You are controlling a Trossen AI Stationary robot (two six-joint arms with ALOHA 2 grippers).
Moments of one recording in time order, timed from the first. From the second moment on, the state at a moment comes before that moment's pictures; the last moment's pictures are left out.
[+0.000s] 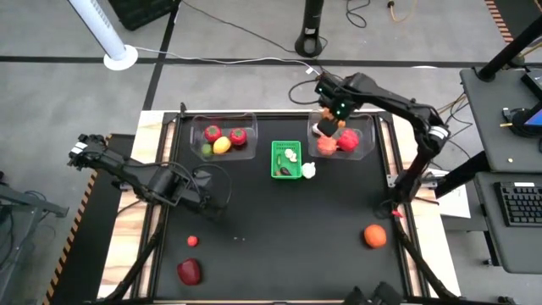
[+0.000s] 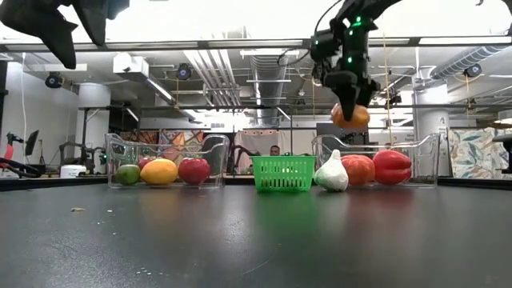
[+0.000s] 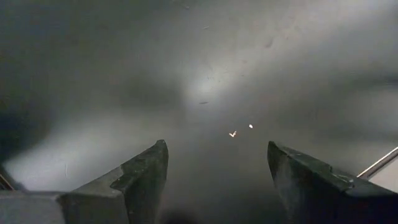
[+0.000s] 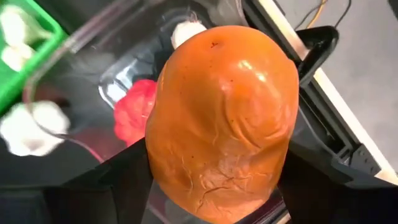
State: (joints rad) left arm -0.40 1.26 1.16 -1.16 -0.16 -1.51; right arm -0.69 1.72 1.59 -1.27 0.13 0.05
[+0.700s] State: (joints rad) left arm -0.40 1.26 1.16 -1.16 -0.16 -1.55; right arm -0.72 1.84 1.59 -1.28 0.13 0.06
